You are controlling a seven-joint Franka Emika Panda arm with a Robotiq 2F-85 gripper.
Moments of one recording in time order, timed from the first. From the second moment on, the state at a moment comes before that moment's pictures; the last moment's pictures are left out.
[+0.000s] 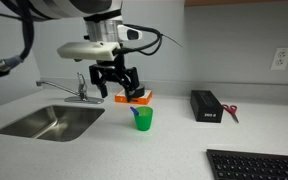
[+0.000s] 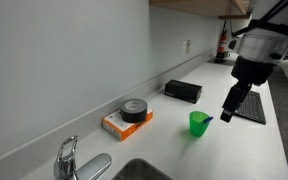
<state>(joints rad) -0.10 -0.34 -0.05 -2.57 -0.01 2.35 0.04</state>
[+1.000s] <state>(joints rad) -0.12 -0.24 -0.01 -2.58 -0.17 2.44 0.22</state>
